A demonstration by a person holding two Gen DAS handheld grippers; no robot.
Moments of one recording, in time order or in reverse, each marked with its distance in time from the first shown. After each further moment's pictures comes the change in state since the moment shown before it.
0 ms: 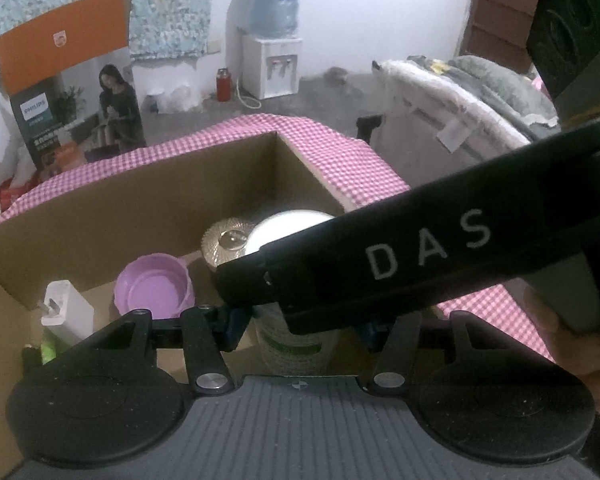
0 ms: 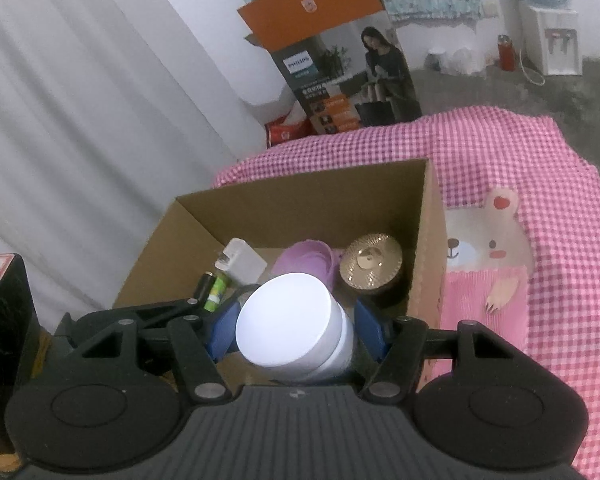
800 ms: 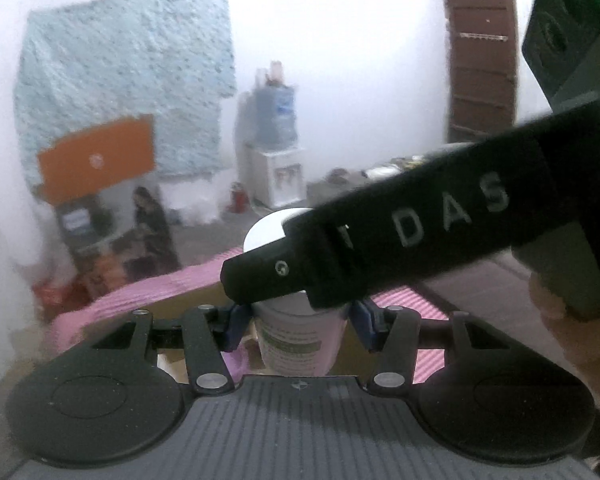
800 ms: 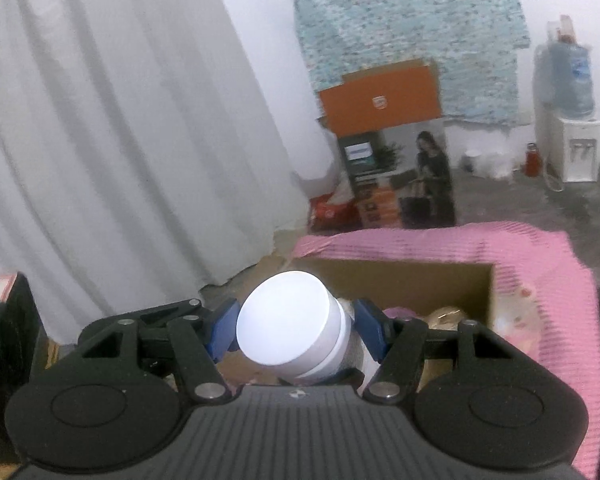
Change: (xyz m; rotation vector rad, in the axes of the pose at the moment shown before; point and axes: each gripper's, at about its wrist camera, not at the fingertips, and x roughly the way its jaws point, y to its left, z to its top) left arm -0.130 -0.019 -0.007 0.103 -0.314 0.042; right arm -0.113 0.125 -0.017 -0.180 -0.250 -0.004
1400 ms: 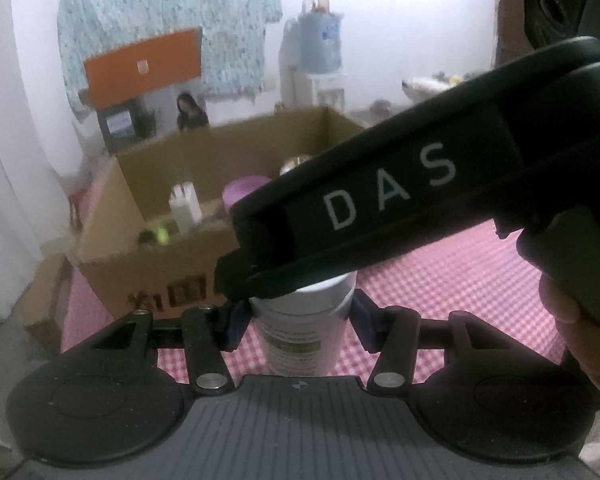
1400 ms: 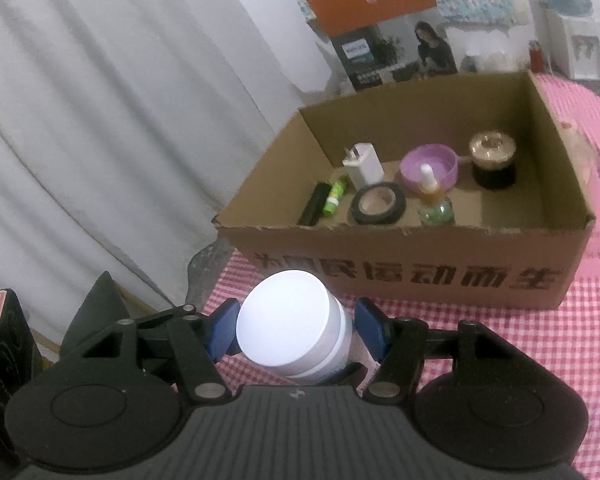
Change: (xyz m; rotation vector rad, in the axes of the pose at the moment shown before) left arm -0.042 -0.006 -0.126 -0.062 0.159 0.152; right arm 0.045 0.032 -0.128 0.106 0.187 0.066
